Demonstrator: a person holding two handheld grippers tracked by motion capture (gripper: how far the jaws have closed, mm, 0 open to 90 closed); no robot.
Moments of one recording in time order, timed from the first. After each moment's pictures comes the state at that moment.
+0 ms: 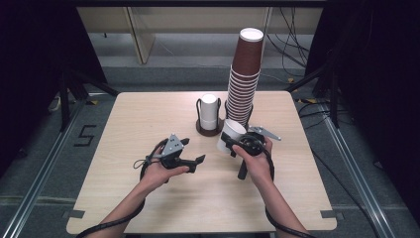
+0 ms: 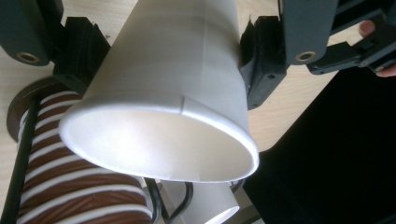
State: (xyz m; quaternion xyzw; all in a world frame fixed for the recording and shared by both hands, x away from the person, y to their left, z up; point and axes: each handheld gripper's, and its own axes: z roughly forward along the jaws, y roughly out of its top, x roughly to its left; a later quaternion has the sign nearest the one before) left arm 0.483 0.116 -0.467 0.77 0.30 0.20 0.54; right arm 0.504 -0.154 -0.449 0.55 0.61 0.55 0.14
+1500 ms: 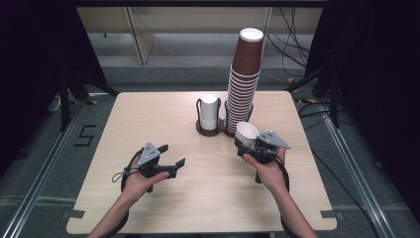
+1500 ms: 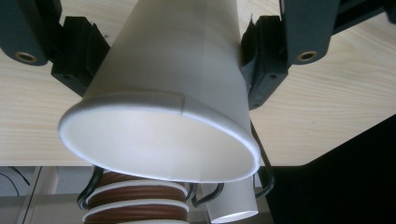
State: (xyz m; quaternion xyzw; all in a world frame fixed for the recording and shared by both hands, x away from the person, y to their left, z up) left arm 0.462 0.170 -0.484 0.73 0.36 0.21 0.55; right arm 0.483 -0.184 -0.450 0.49 0.66 0.51 0.26
